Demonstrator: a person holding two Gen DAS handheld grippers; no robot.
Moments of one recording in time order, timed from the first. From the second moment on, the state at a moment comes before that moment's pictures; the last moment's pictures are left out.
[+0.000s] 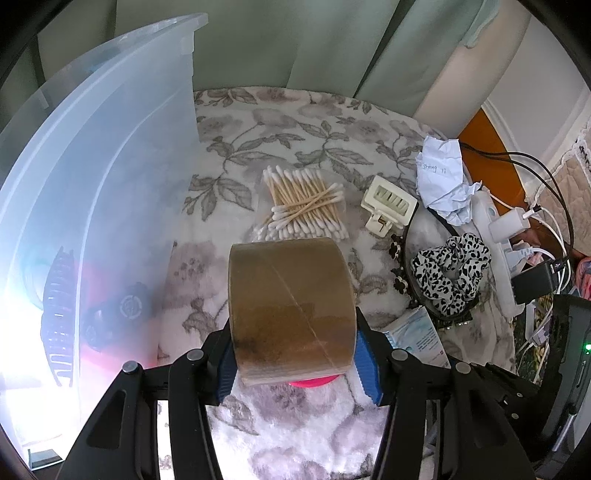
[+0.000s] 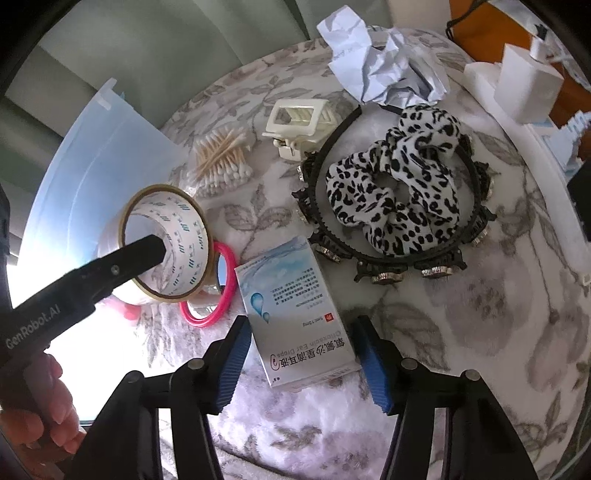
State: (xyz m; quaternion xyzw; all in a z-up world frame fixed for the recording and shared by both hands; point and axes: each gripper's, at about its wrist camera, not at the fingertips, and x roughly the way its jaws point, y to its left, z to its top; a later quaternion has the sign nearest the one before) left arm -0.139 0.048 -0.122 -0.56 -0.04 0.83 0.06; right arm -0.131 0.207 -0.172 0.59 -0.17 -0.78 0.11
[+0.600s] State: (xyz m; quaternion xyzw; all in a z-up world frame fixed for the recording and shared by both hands) left arm -0.122 0.043 -0.102 -0.54 -0.04 0.84 0.06; right arm -0.107 0.225 -0.152 0.58 -0.20 -0.78 0.12
